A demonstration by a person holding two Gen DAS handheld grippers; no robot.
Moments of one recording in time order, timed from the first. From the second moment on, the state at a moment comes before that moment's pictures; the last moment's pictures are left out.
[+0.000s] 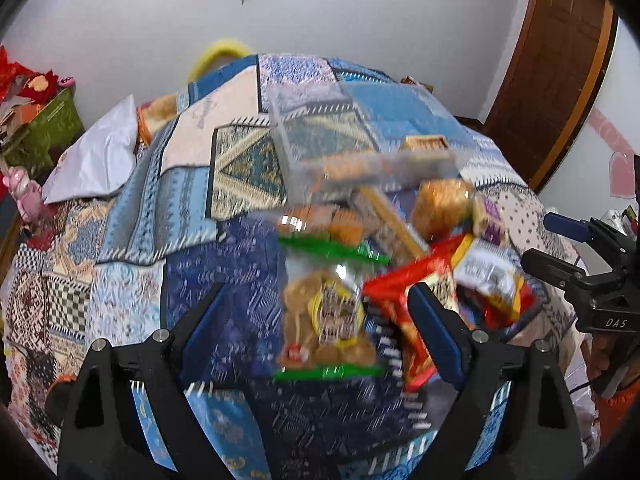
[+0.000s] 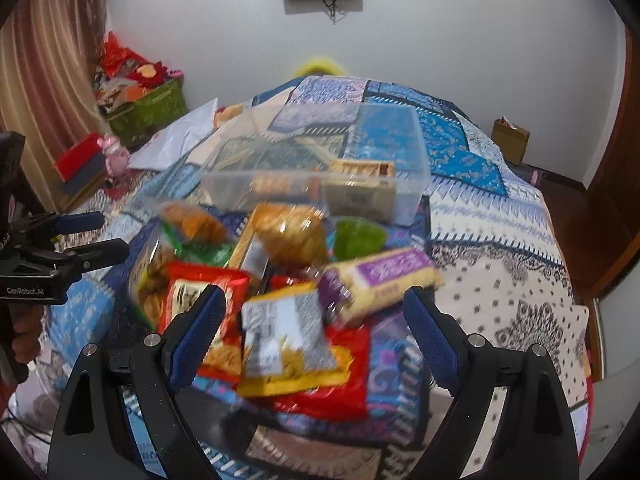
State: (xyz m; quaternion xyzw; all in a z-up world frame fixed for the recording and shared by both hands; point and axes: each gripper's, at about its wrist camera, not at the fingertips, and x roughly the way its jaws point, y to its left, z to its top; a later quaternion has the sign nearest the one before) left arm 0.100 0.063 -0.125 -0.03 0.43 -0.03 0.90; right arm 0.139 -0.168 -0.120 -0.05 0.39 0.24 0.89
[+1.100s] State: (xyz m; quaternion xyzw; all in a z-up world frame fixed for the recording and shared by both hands) left arm 0.121 0.056 -0.192 -0.07 0.48 -0.05 0.88; right arm 0.133 -0.154 -0.158 -0.04 0.43 0.26 0.87
